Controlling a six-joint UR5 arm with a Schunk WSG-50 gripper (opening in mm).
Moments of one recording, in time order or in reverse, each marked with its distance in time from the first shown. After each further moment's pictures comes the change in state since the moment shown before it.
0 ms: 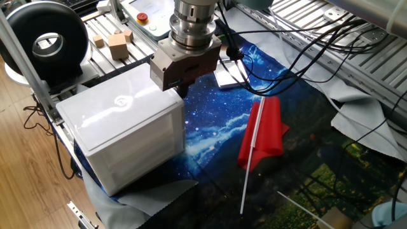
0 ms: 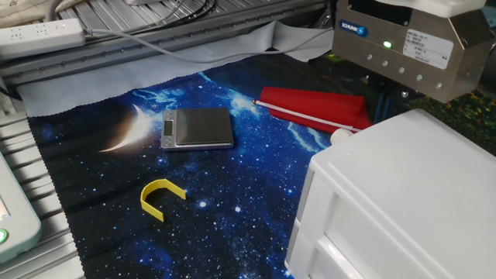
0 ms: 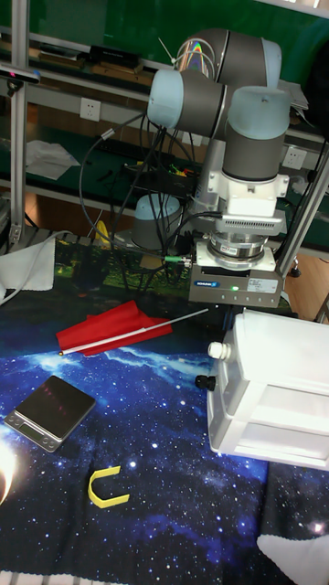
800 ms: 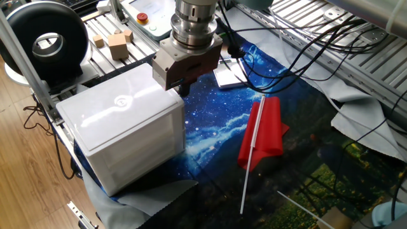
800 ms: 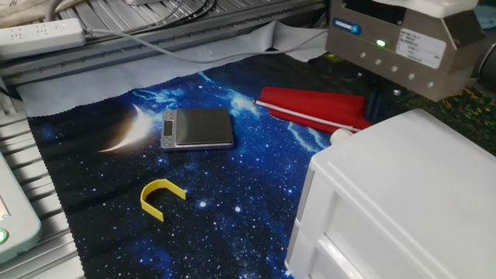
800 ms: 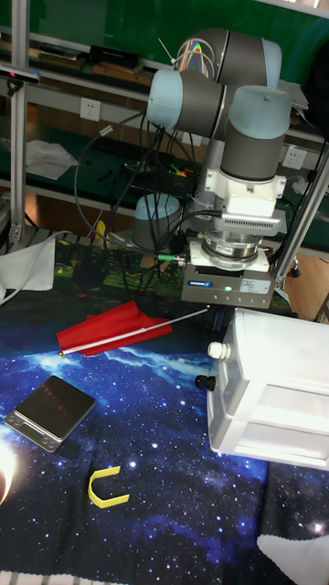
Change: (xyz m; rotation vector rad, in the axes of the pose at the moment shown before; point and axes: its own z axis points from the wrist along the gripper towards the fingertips) arm -0.007 -0.024 -0.003 0.071 -0.011 -0.060
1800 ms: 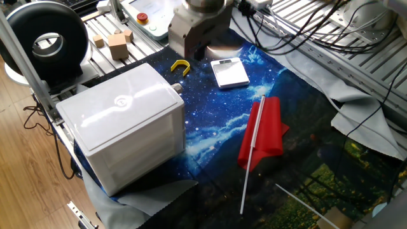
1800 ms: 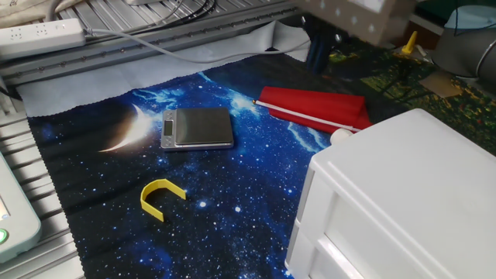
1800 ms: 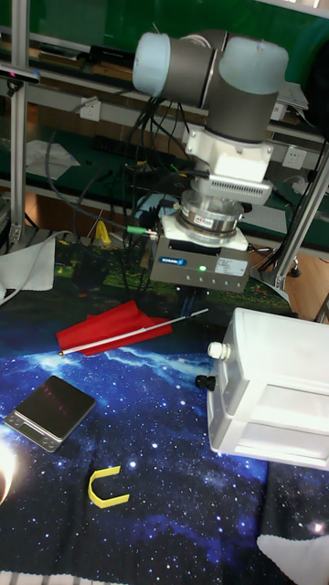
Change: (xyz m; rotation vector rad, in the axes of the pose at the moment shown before) arm -0.038 -0.066 -0.061 0.111 -0.043 -0.090
